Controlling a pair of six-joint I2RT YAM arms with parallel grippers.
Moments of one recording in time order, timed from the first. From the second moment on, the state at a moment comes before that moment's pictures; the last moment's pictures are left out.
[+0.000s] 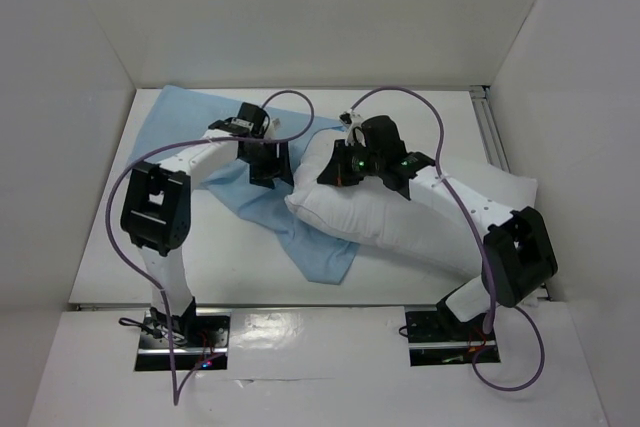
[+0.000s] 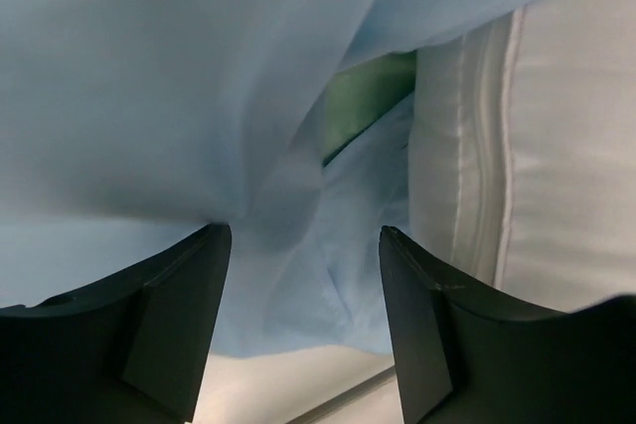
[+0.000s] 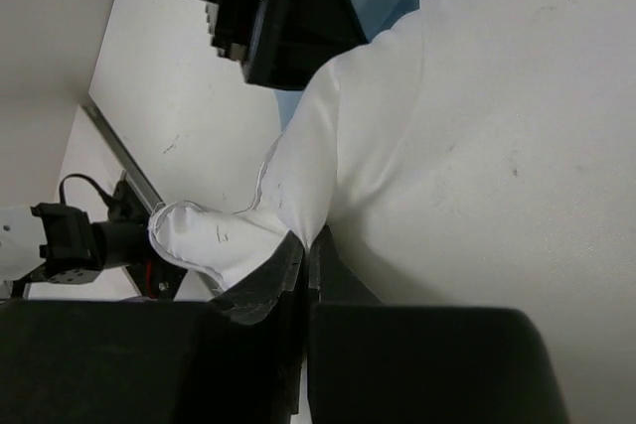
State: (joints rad) left arm -0.29 1.89 1.43 -0.67 0.37 -0.40; right arm 0.54 1.49 1.09 -0.18 -0.45 0.47
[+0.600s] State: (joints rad) left arm -0.36 2.06 1.60 -0.78 0.14 -0.40; right arm 0.54 1.49 1.10 -0.19 -0.45 0.47
